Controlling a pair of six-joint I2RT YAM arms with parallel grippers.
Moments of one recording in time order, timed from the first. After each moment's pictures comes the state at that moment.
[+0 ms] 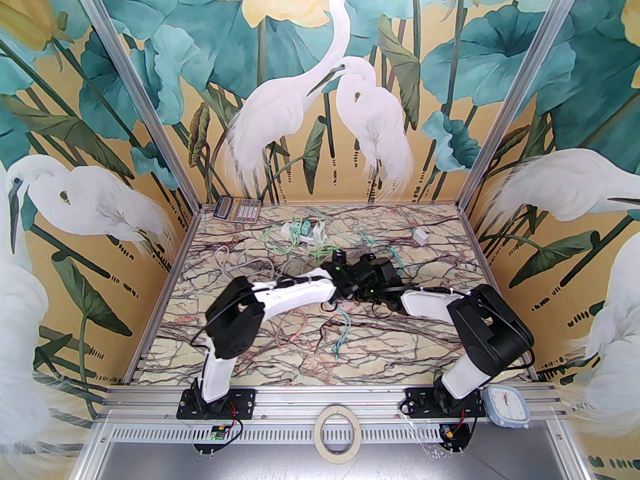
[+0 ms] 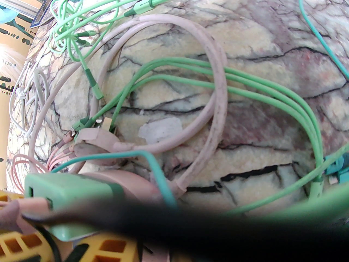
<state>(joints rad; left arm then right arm) -0.96 1.95 1.47 -0.76 -0.40 -0.89 0.51 1.65 0.69 0.12 -0.28 0.57</state>
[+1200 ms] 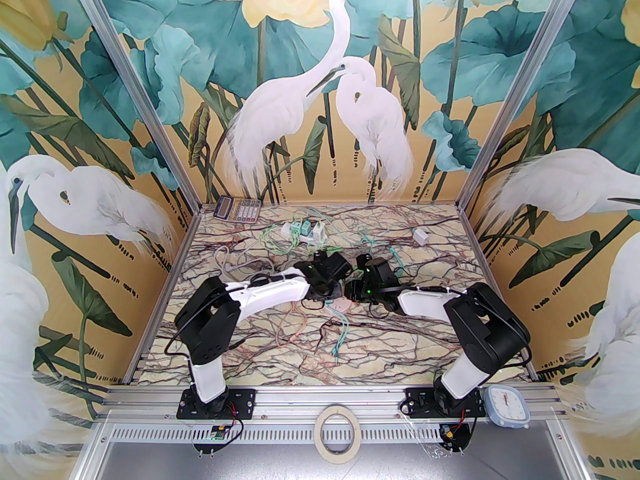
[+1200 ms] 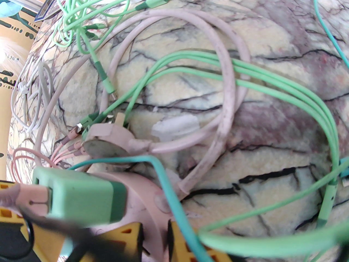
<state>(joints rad) -0.87 1.84 1.30 -0.61 -0.20 -0.94 0.53 1.66 0.70 0.13 -0.28 0.57</state>
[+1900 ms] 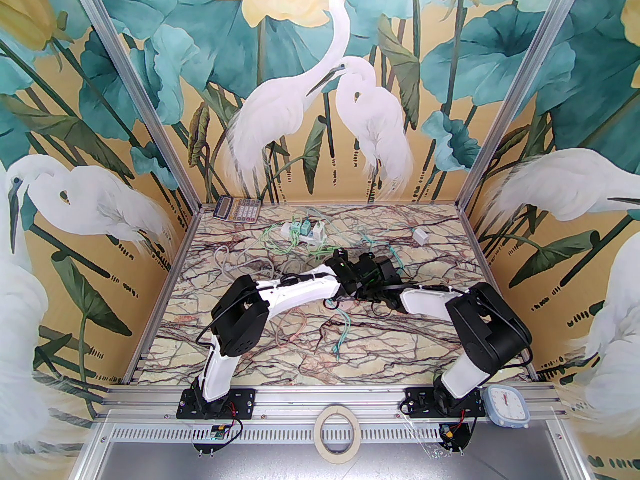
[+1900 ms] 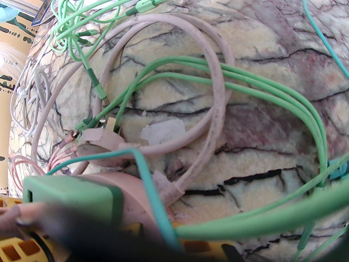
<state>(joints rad) -0.99 2.04 1.62 -0.92 -0.46 -0.88 0.51 1.66 0.71 0.12 -0.29 0.56</state>
